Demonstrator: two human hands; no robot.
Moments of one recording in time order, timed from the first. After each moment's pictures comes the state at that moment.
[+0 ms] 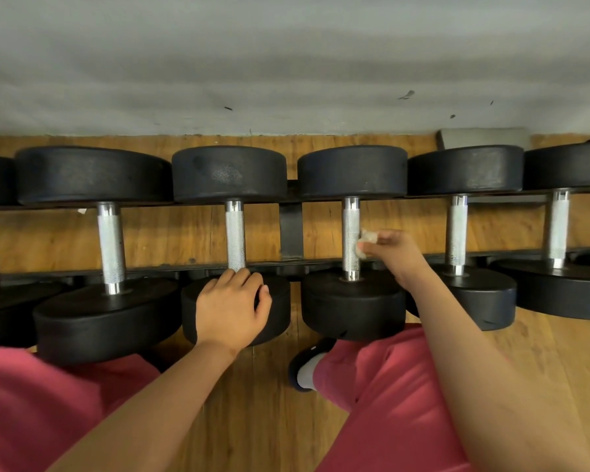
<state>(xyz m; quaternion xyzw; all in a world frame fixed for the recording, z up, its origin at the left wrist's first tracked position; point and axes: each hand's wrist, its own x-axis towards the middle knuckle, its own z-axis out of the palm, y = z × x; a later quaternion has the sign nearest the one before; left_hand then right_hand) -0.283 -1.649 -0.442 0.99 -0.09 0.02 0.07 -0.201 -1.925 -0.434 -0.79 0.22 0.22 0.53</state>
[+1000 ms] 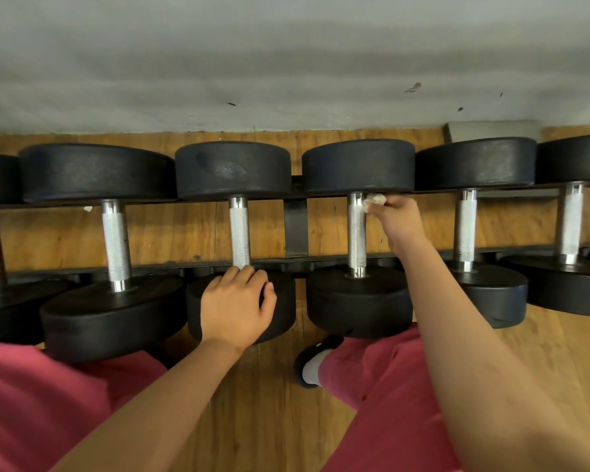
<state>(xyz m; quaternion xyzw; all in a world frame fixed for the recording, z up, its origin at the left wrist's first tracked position) -0.283 -1.649 -0.444 0.99 -0.10 0.03 0.07 -0.164 -1.902 -0.424 -0.75 0.28 0.09 0.60</state>
